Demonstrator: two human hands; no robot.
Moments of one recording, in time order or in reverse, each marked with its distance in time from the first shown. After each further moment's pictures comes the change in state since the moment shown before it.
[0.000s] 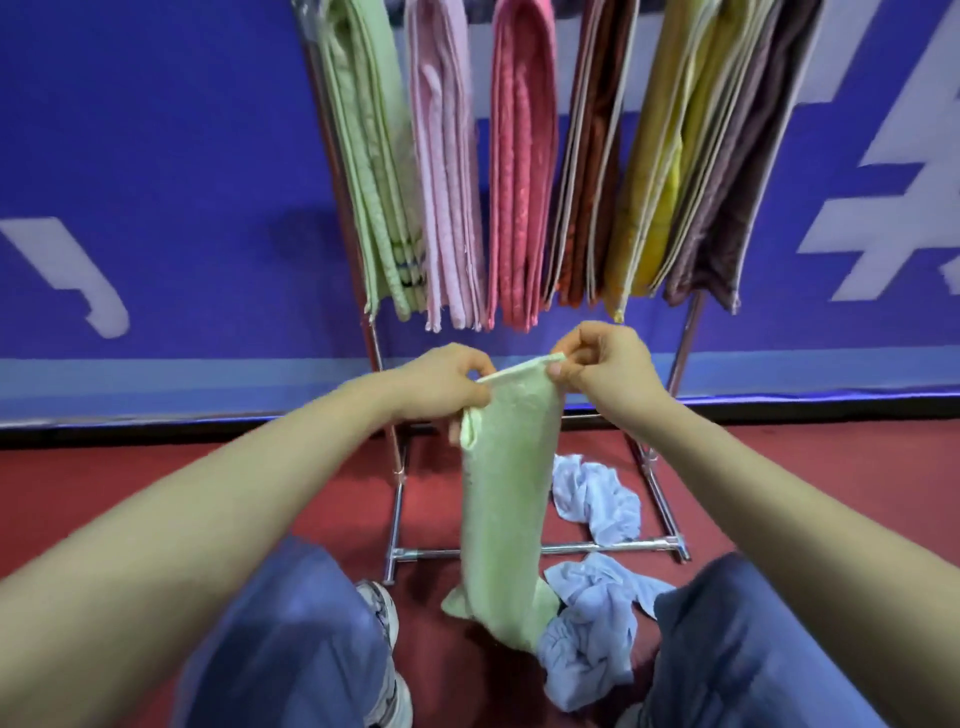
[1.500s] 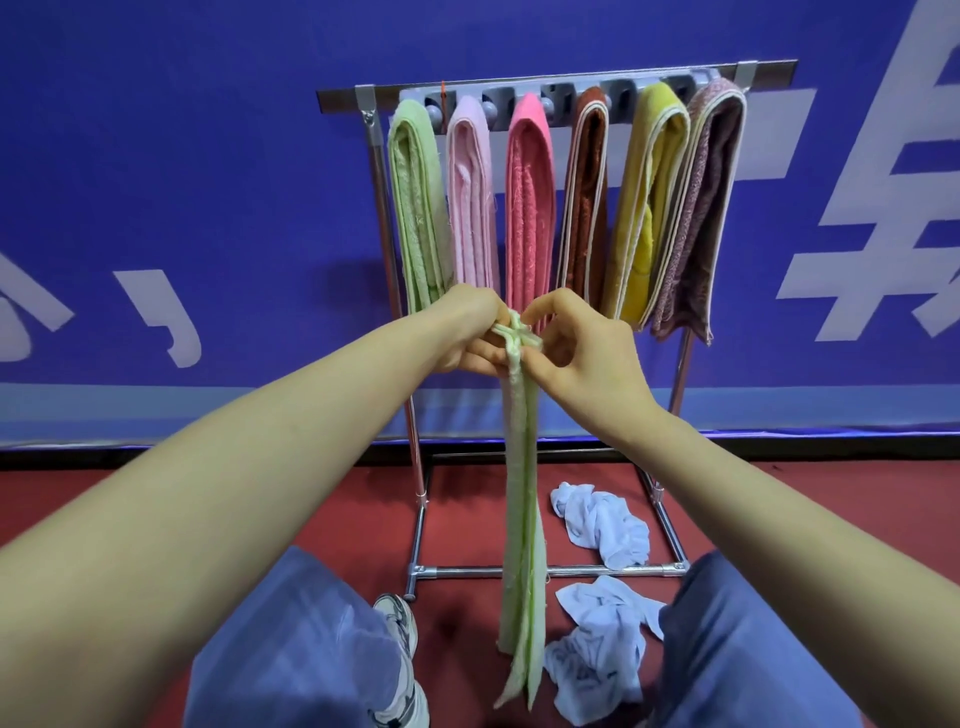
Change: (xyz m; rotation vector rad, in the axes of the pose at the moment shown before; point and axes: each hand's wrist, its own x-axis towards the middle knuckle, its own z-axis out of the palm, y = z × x) left_hand -0.069 0.116 -0.051 -0.650 0.200 -0.311; right_hand -0.087 -0.113 -0.022 -0.122 0.121 -0.574
